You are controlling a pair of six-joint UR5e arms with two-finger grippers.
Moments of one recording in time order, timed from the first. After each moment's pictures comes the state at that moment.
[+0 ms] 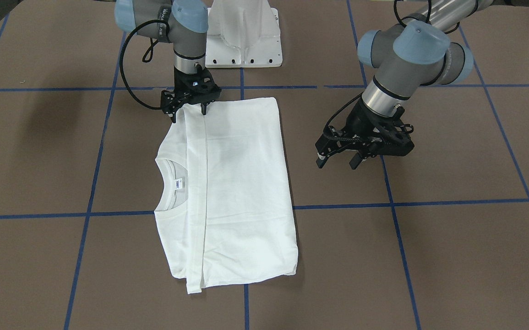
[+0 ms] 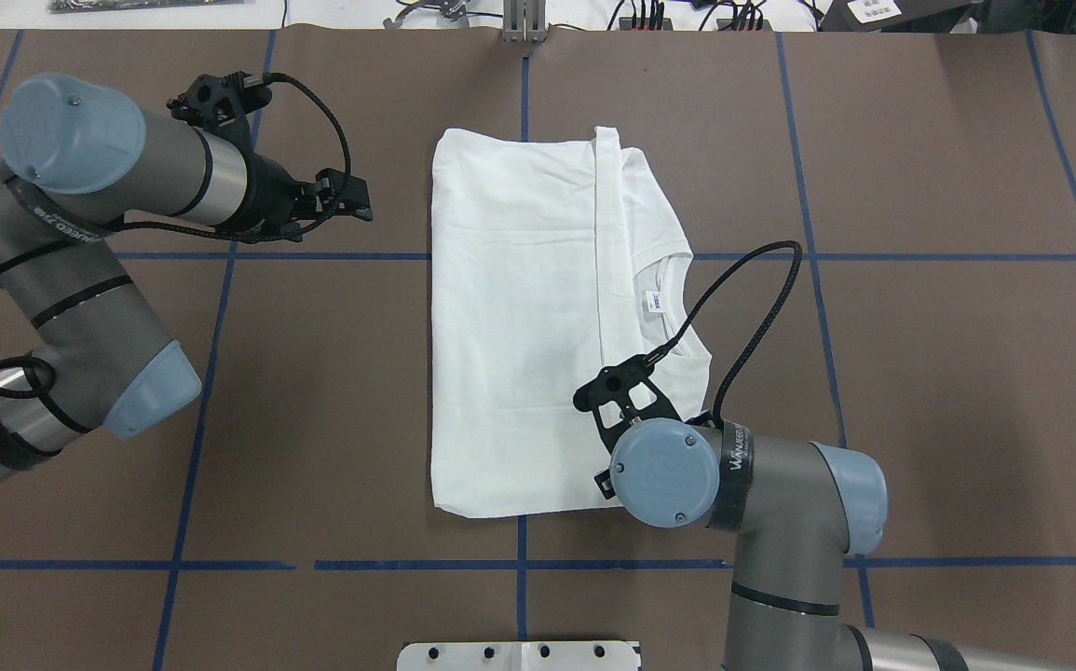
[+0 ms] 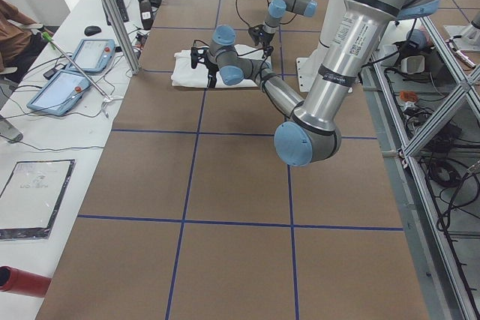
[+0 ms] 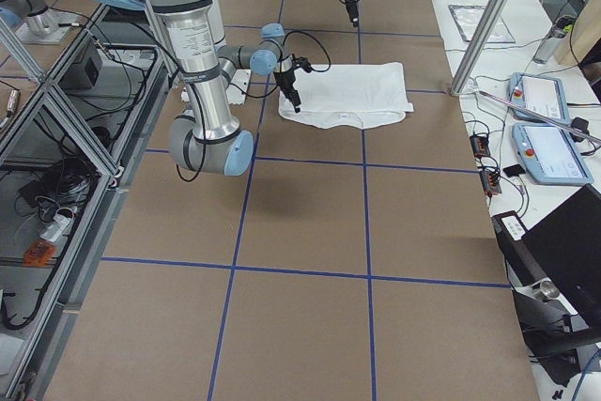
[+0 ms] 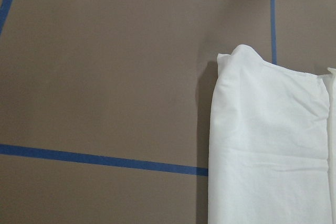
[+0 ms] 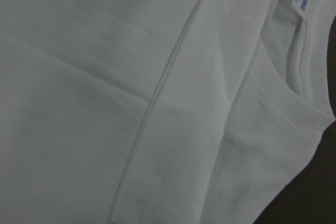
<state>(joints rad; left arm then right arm) -0.78 -2.03 -1.71 -2.09 -1.95 -1.33 0.27 -1.11 1.86 -1.70 1.49 0.87</state>
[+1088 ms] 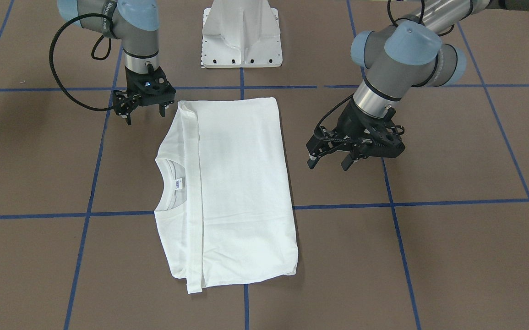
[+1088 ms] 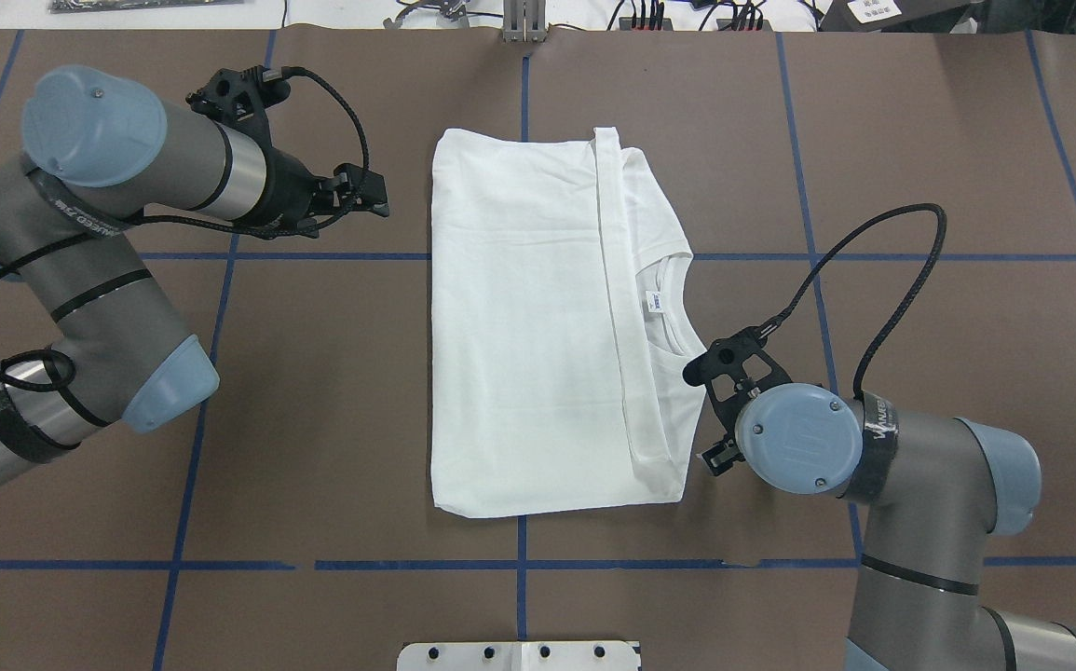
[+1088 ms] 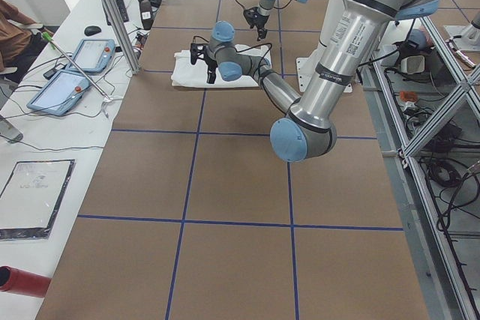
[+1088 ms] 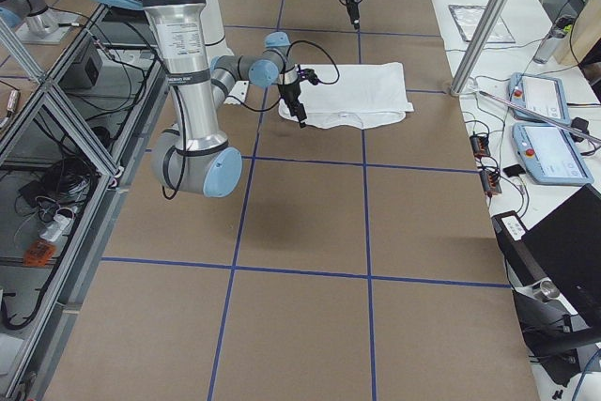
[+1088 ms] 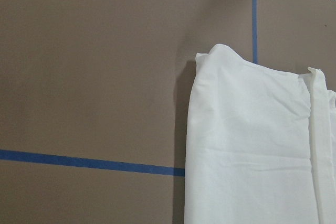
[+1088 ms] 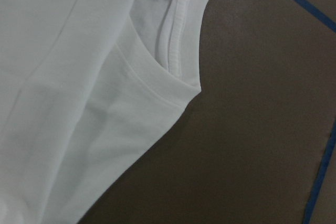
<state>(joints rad) -0.77 -2.06 -1.70 -2.08 -1.95 -1.33 0.37 -1.26 2.01 -1.69 1.54 0.80</state>
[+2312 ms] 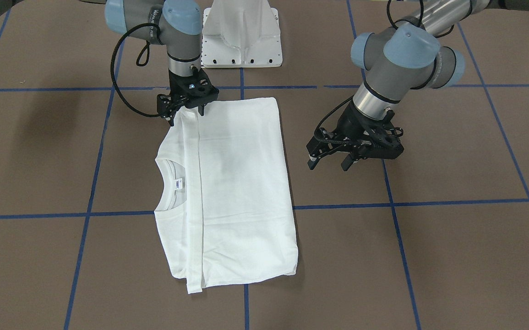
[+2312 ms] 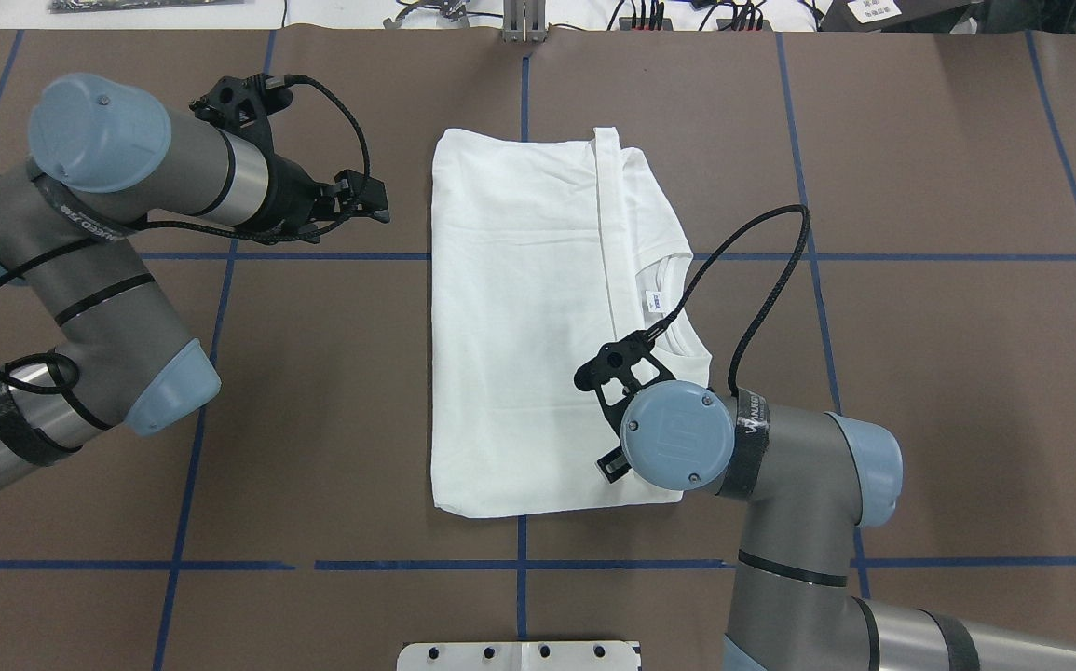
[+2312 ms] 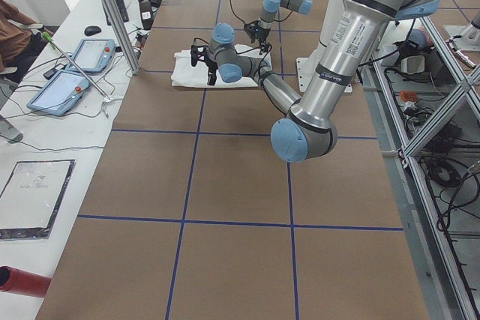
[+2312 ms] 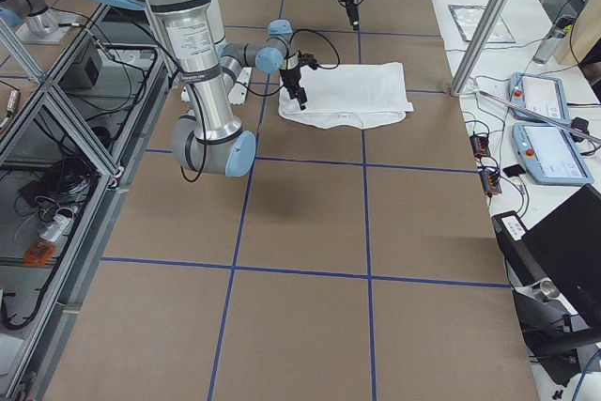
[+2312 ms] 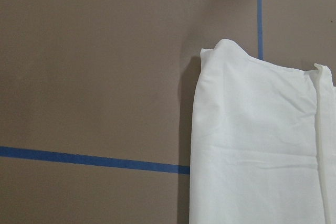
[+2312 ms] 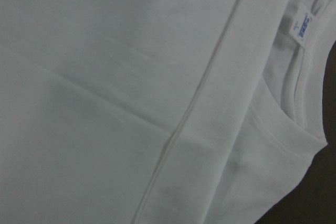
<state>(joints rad) -0.77 -2.06 -1.69 -2.09 -1.95 -1.33 0.31 -1.10 1.87 -1.69 1.55 0.79</state>
